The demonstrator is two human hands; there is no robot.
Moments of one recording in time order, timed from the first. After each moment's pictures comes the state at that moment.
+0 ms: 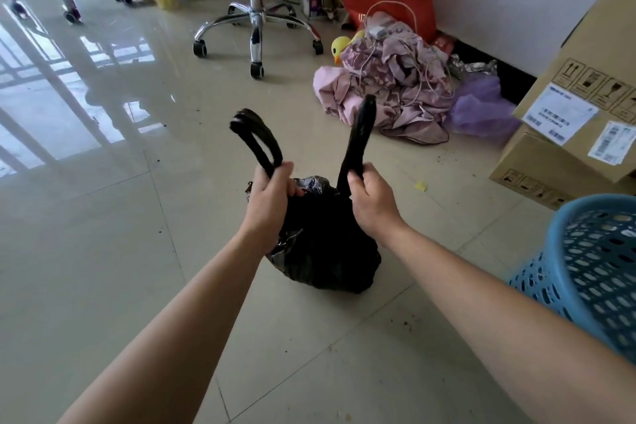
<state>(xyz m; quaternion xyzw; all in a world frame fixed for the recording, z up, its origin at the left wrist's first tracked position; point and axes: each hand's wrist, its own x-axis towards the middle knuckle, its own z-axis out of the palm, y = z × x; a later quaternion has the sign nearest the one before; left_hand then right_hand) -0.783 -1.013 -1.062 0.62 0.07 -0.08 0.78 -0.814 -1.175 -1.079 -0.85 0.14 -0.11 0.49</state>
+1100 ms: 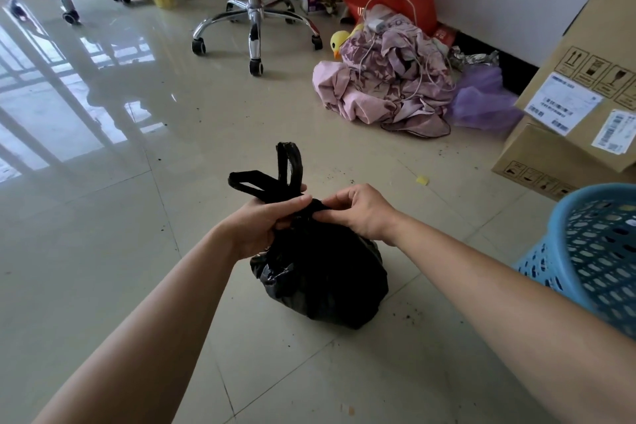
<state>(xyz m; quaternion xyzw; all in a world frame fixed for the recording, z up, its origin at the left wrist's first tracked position) -0.791 -0.975 -1.068 0.60 -0.03 -0.38 0.70 -0.827 -1.179 -1.081 -0.78 0.03 0.13 0.61</state>
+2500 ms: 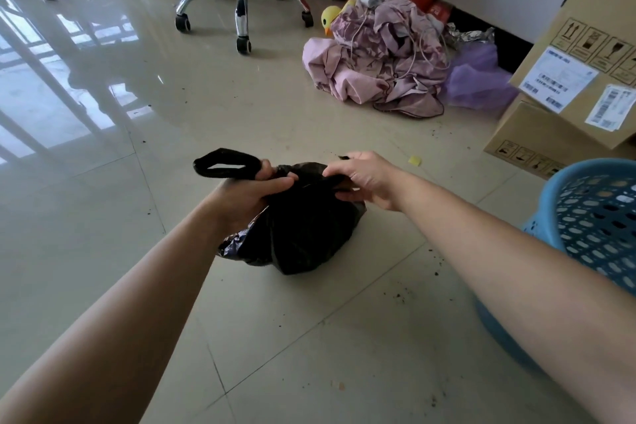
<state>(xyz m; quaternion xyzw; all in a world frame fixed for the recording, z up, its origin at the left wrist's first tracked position) -0.782 -0.975 -1.078 0.58 -0.05 -0.32 0.75 -0.814 -1.190 -1.054 -0.70 0.19 0.17 0.67</state>
